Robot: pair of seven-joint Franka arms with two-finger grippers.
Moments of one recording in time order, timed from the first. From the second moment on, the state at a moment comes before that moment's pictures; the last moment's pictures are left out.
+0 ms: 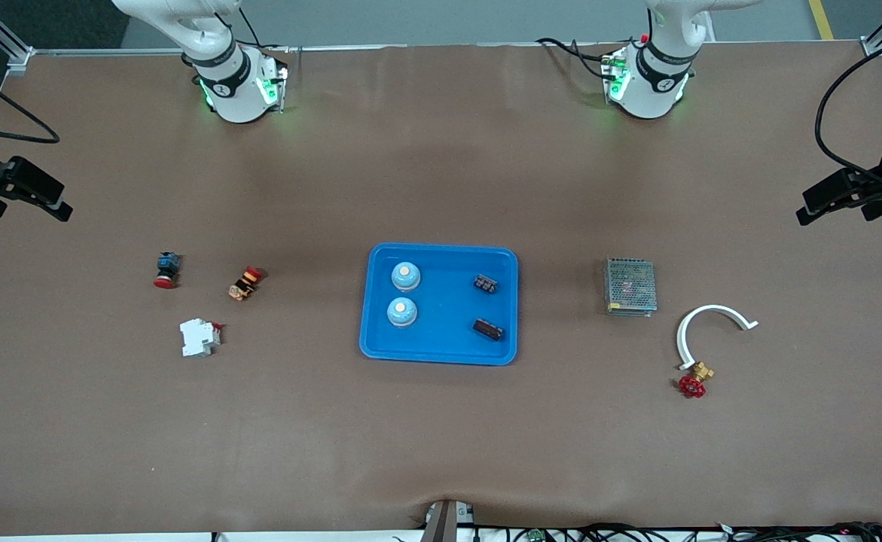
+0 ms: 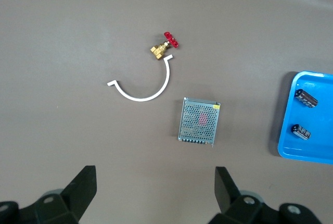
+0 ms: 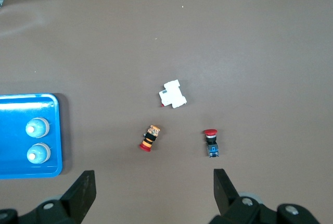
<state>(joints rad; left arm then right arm) 0.05 0.02 -0.04 -1.56 -0.05 1.63 -0.07 0.00 -0.02 -0.02 -1.55 0.04 1.64 0.08</state>
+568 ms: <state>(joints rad) 0.05 0.10 -0.04 -1.57 -0.05 1.66 -0.09 0.00 -0.02 -0.02 -1.56 0.03 1.64 0.08</state>
